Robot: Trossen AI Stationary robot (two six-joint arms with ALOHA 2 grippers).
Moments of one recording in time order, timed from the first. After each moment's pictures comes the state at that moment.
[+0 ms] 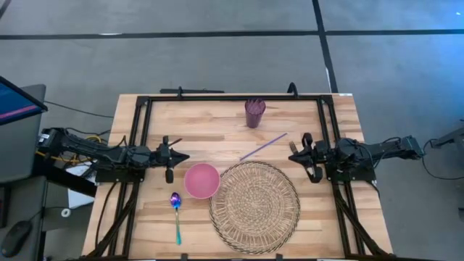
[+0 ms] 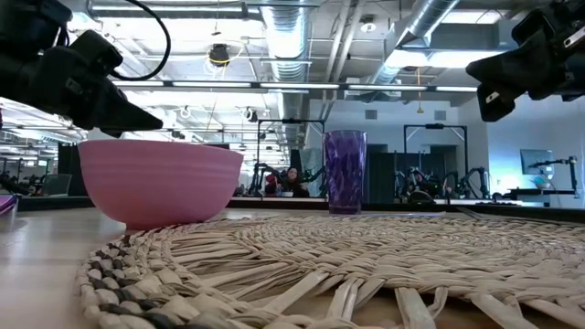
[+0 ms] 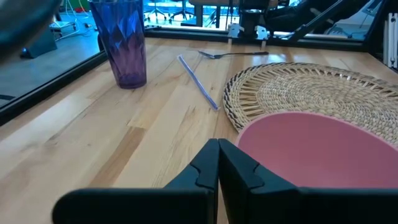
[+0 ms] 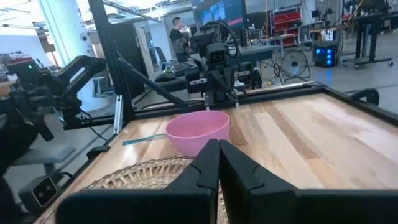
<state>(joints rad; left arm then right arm) -0.20 0.37 0.01 0.28 -0.37 -0.06 0.12 0.14 0.00 0.16 0.08 0.16</state>
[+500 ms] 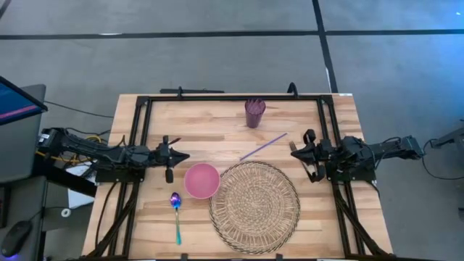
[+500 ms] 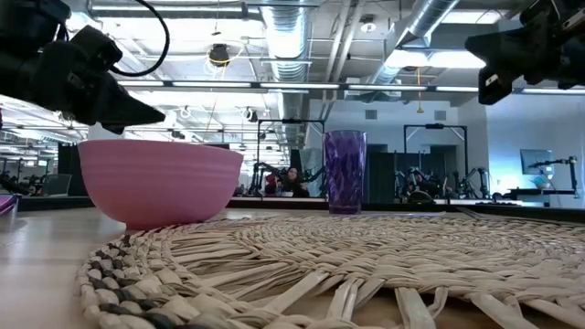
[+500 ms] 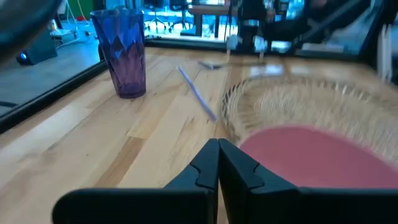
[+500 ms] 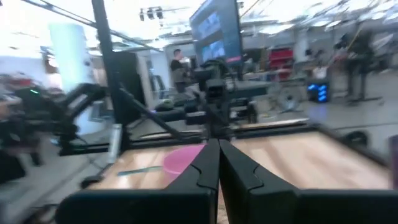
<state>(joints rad) -0.20 0.37 0.01 0.33 -0.37 -0.08 0.12 0.14 0.01 0.29 0.12 0.07</state>
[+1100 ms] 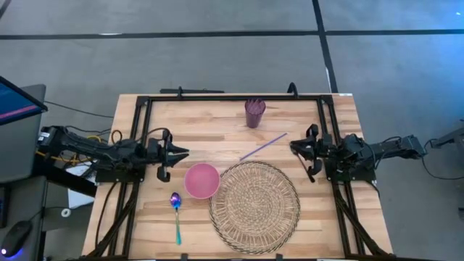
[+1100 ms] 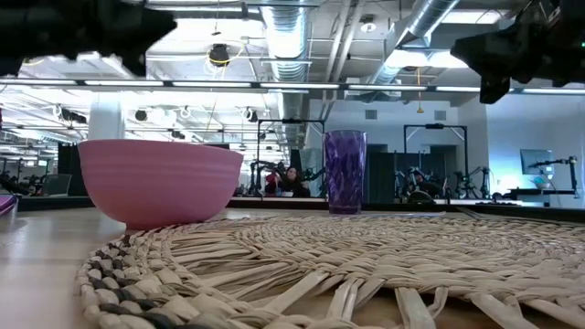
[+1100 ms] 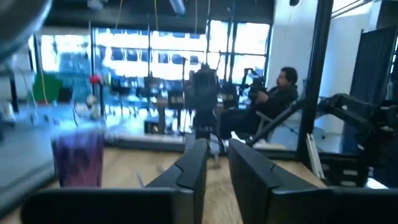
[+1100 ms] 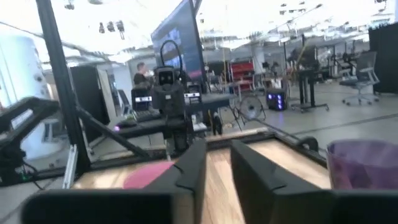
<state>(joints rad) -0.20 0.46 0.12 0.71 -0.22 0.05 0.12 0.19 0.02 0.39 0.26 0.08</state>
